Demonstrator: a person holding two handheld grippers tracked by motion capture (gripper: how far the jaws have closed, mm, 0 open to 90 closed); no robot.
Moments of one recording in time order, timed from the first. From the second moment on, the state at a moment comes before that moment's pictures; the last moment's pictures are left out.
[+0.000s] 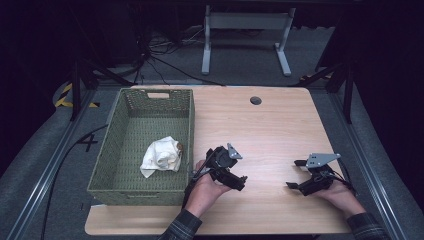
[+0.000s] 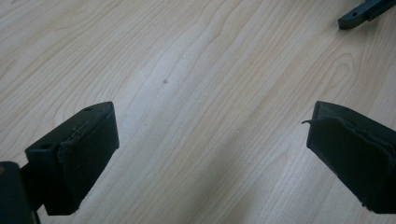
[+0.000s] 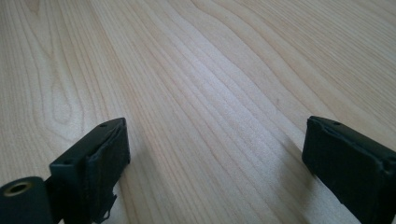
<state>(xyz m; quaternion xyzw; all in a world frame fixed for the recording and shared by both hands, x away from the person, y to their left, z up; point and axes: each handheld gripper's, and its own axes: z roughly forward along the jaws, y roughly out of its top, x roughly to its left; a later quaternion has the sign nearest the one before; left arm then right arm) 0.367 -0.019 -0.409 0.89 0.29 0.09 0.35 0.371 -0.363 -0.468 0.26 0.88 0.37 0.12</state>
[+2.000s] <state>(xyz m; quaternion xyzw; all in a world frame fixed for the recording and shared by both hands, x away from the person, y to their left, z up) 0.399 0.108 -0.337 0.84 0.34 0.13 0.39 0.371 -0.363 -0.468 0.26 0.88 0.37 0.12</state>
